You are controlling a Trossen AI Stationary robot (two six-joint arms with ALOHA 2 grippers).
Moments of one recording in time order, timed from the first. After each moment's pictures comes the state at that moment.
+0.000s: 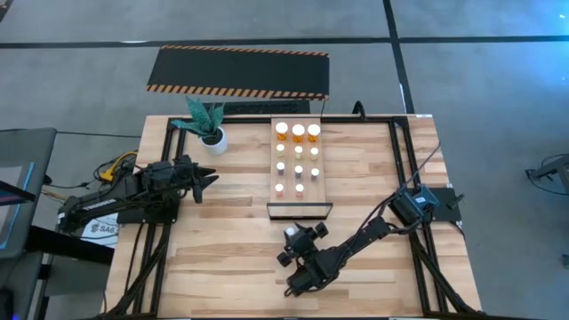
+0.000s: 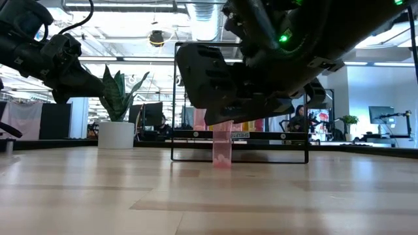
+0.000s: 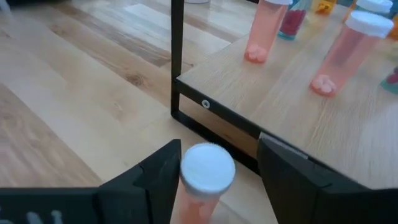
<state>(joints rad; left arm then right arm) 0.30 0.04 0.13 -0.42 -0.08 -0.35 0.55 2.28 1.58 -0.70 1.15 1.29</state>
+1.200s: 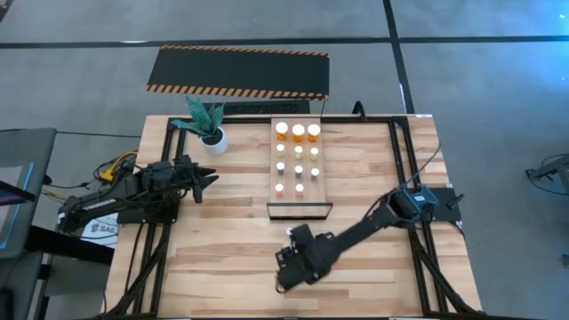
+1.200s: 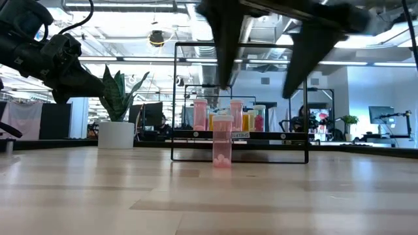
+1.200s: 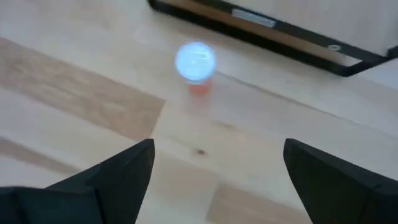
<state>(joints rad) 0.30 0.04 0.13 -0.42 -0.08 -0.35 0.51 2.27 2.02 -1.32 0.48 1.72</state>
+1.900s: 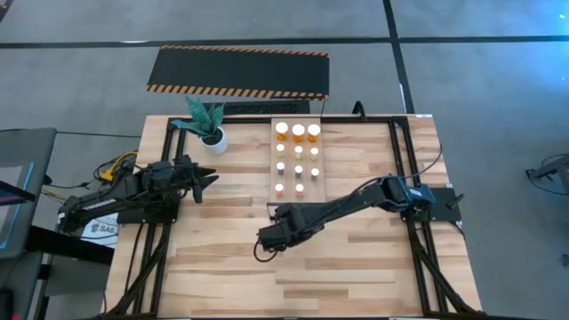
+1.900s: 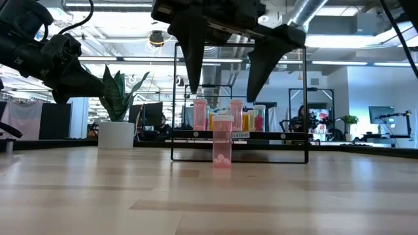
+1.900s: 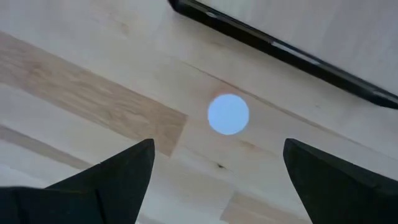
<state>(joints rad) 0.30 0.04 0.13 -0.42 -0.08 -0.35 0.30 2.28 2.11 -1.30 0.13 1.46</state>
